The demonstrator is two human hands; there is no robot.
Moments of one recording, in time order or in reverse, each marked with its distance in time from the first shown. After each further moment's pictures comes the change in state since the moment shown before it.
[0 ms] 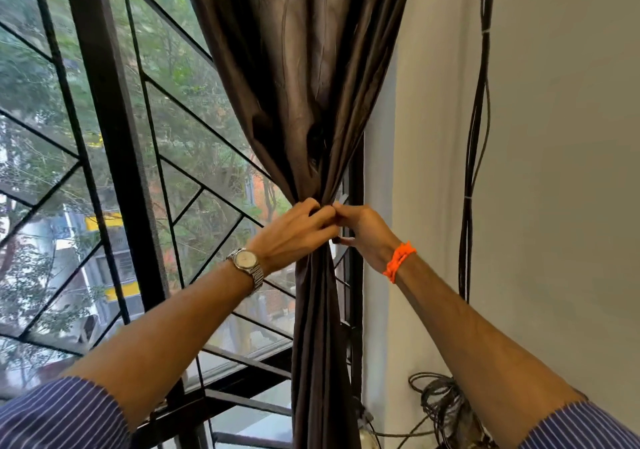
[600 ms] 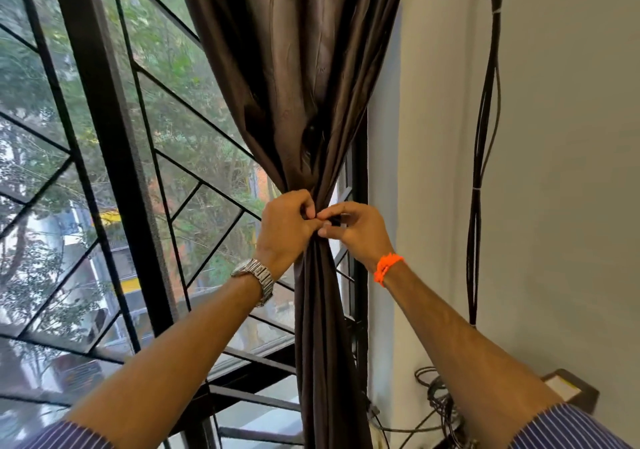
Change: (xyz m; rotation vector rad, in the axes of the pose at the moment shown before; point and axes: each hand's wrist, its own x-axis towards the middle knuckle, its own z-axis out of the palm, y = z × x) left_hand 0.007 0.013 0.000 -0.697 0.214 -0.953; right_hand 0.010 0.031 0.006 -0.324 0.214 -0.395
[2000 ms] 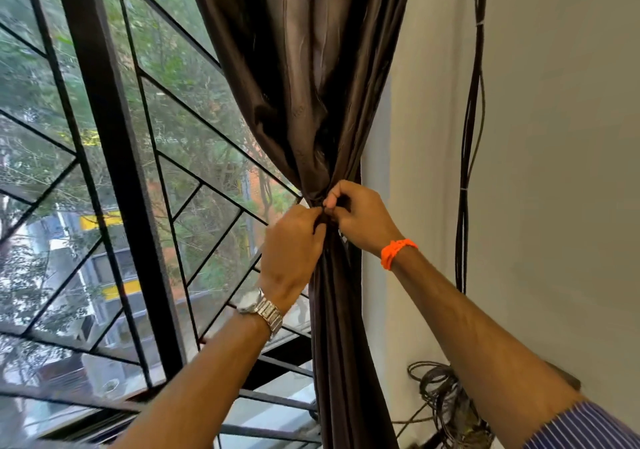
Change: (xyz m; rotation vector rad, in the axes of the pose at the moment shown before) left_hand -0.042 0.037 -0.015 0.307 0.113 0.185; right_hand -0.006 -0.057 -0.014 -0.385 -0.032 -0.131
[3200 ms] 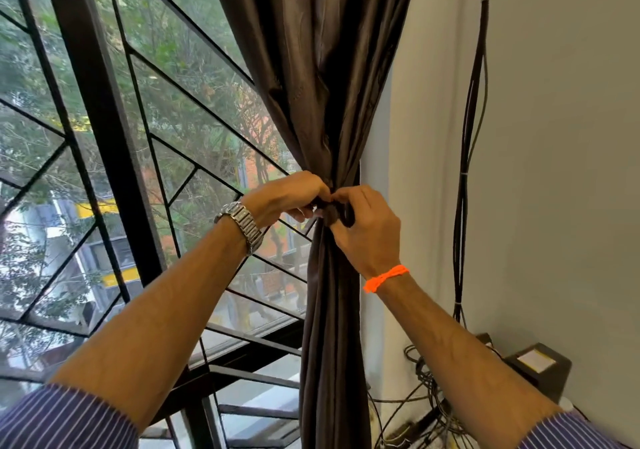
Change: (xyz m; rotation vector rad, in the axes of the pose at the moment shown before) left_hand 0.072 -0.002 -0.021 -0.568 -0.881 -0.546; right_hand -0.046 0.017 0.027 -0.397 0.461 -0.238
